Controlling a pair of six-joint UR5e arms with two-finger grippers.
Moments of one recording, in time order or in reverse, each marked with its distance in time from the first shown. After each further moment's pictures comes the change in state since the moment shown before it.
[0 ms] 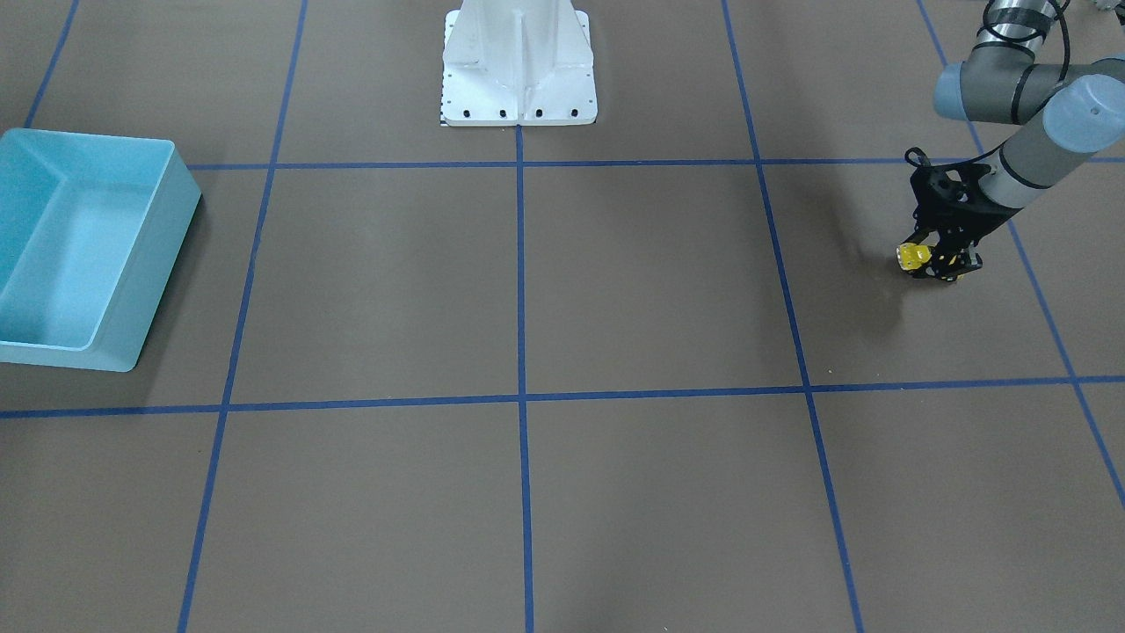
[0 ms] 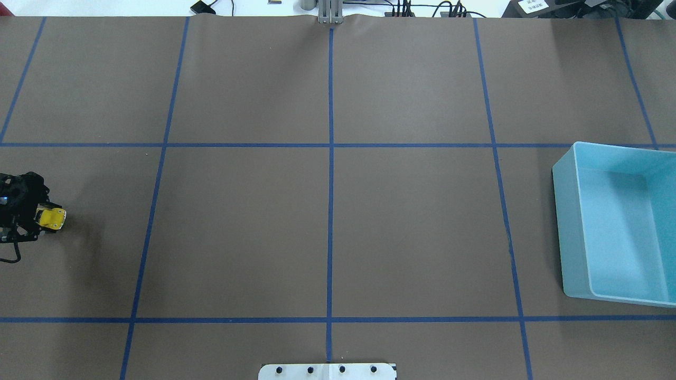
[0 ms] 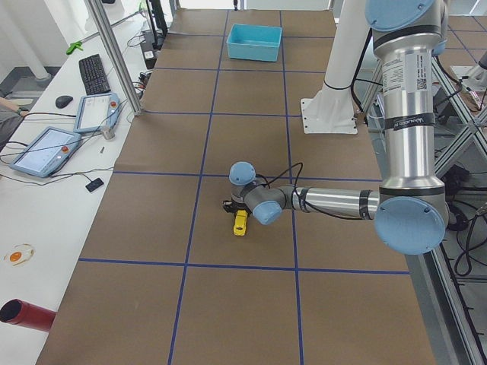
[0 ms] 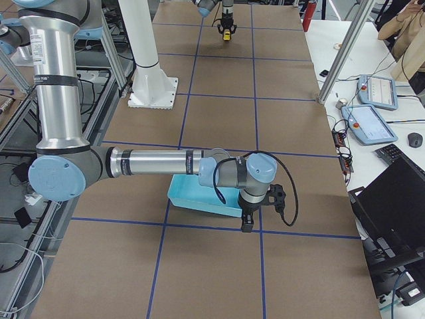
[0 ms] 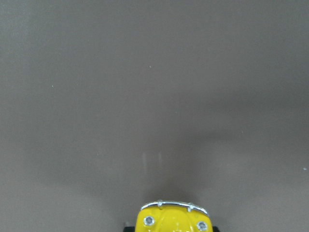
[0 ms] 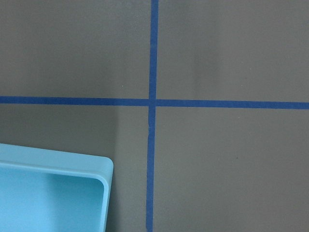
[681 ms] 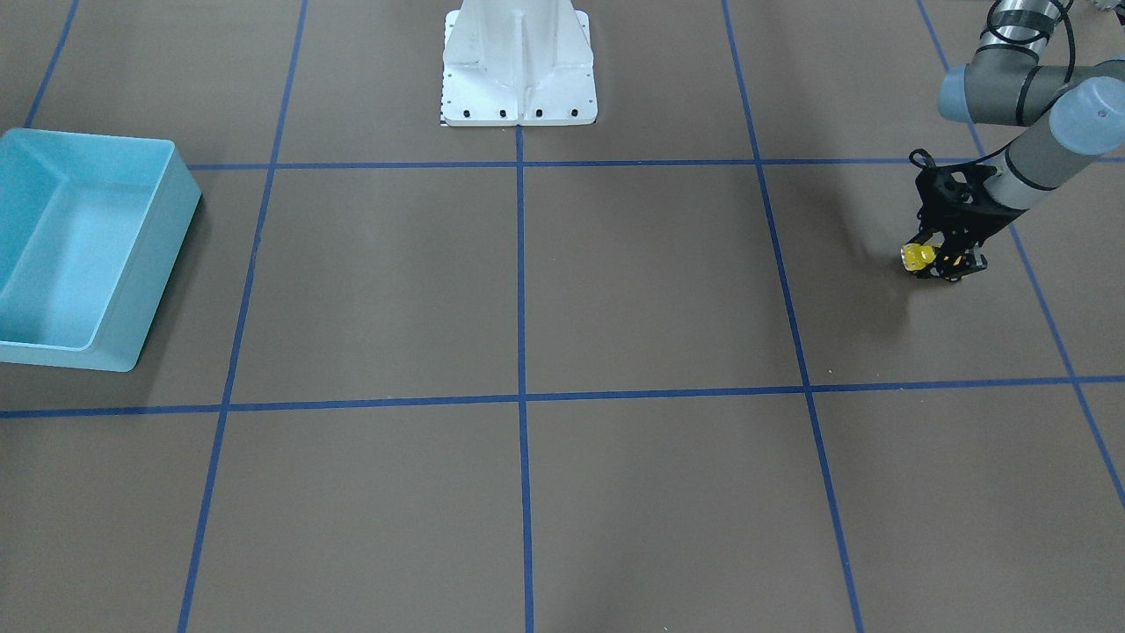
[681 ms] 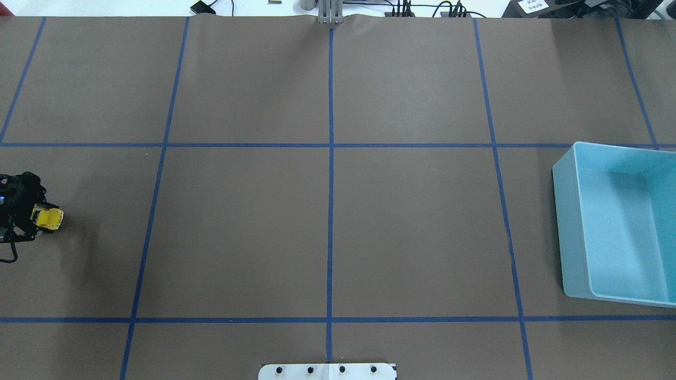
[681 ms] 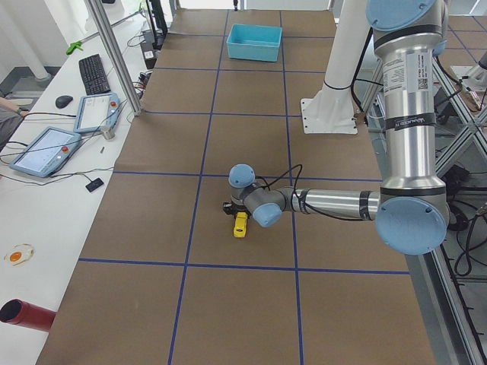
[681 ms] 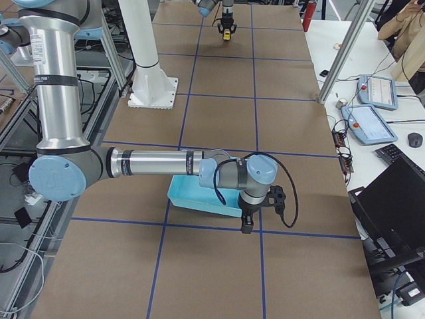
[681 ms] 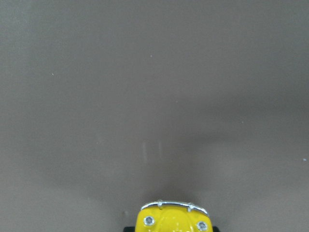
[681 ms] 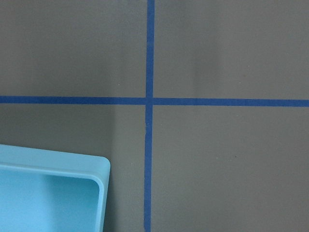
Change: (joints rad) left arm -0.009 0.001 0.017 -0.011 -0.006 0.000; right arm 0.000 0.002 -0.007 0.000 0.000 0.001
